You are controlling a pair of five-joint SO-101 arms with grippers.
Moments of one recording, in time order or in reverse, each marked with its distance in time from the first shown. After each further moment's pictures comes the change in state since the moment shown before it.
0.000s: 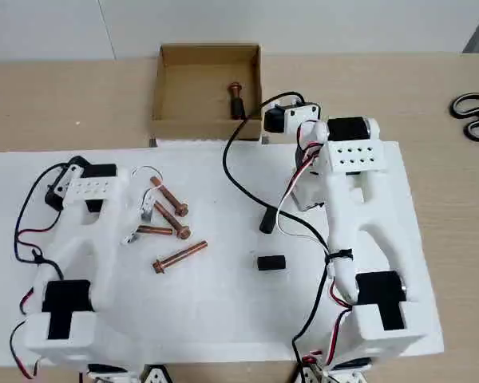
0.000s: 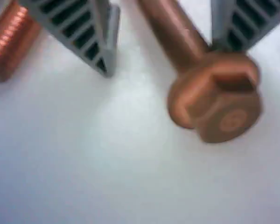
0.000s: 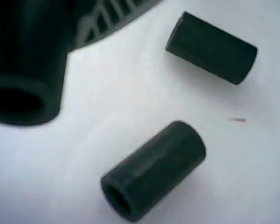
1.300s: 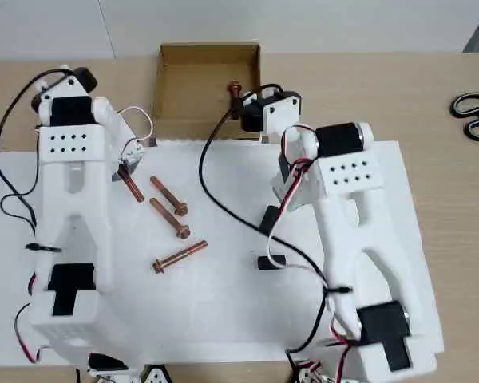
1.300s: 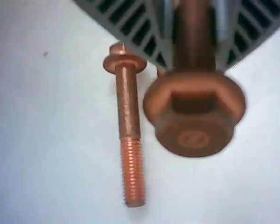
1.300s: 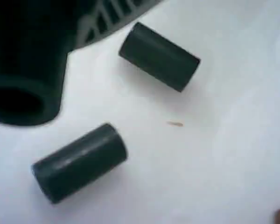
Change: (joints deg) left arm -0.3 1.8 -44.8 29.8 -27.3; right arm -7.2 -11.9 0.0 3.4 0.0
